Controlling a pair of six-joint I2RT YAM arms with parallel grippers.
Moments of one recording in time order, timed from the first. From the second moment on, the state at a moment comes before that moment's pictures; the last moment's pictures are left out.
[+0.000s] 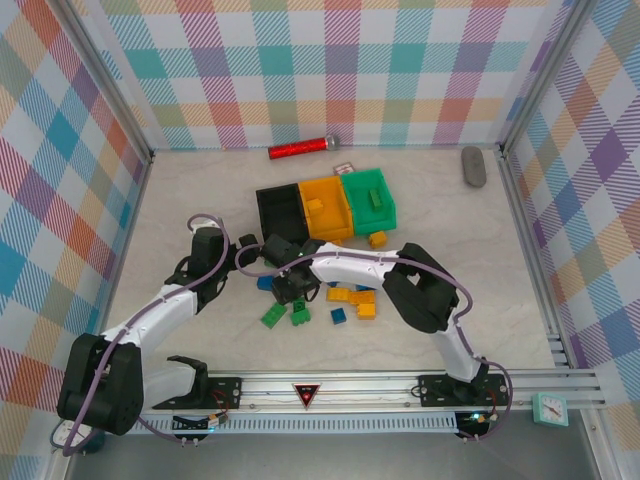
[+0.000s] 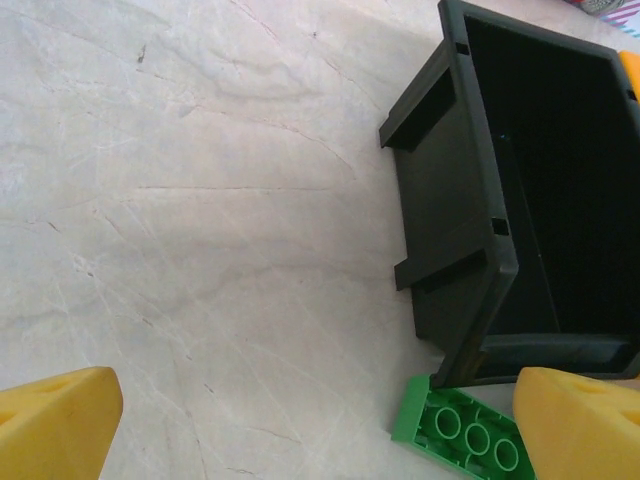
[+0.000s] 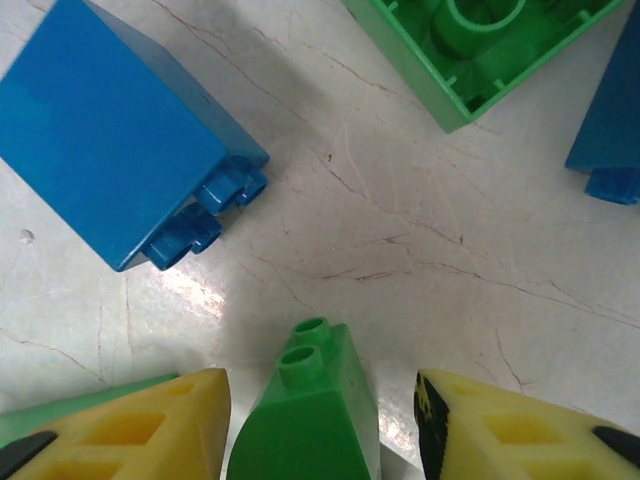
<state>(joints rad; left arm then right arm) -0.24 1.16 0.54 -0.04 -0.12 -0.51 1.05 2.12 1.57 -0.70 0.02 0.41</state>
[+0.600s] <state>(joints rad) -0.24 1.17 0.54 -0.04 -0.13 -0.52 0.87 1.85 1.45 -0.66 0.04 0.41</state>
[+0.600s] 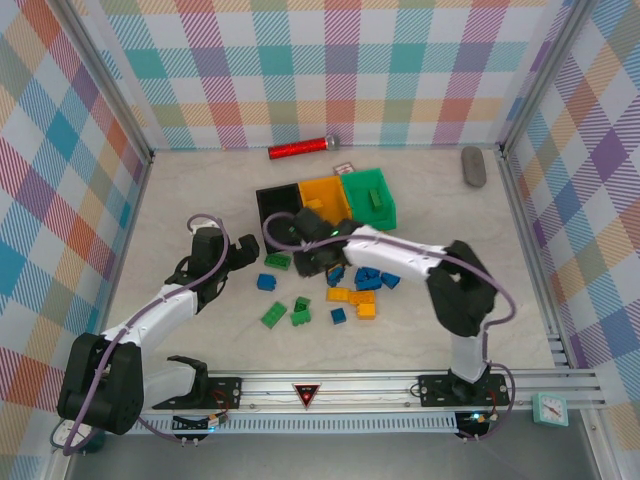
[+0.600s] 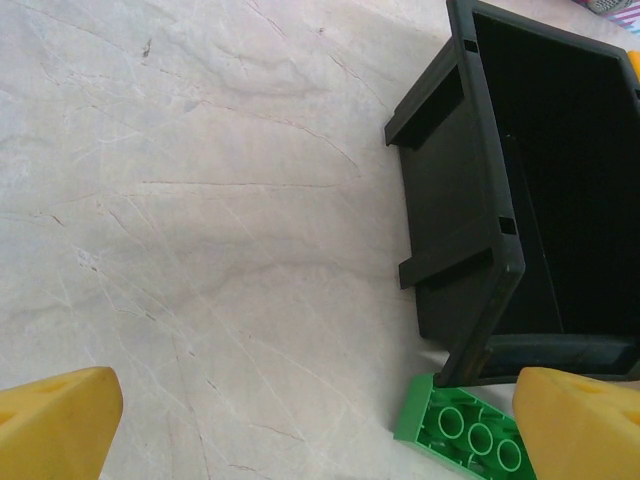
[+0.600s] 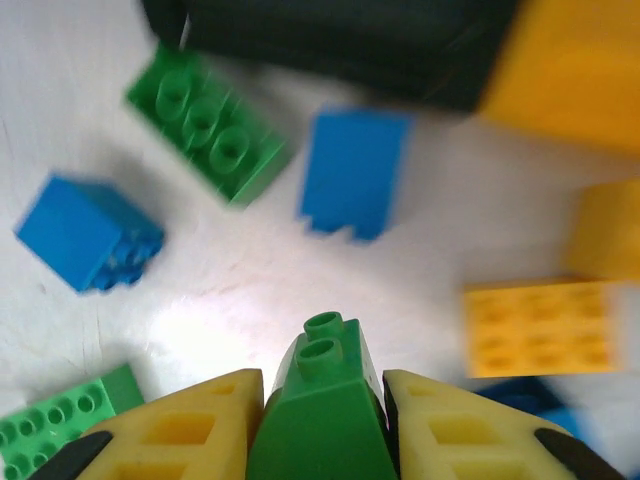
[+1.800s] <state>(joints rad) -0.35 1.07 0.56 -0.25 -0.01 -0.60 0.46 1.51 0.99 -0.44 -0.08 0.36</state>
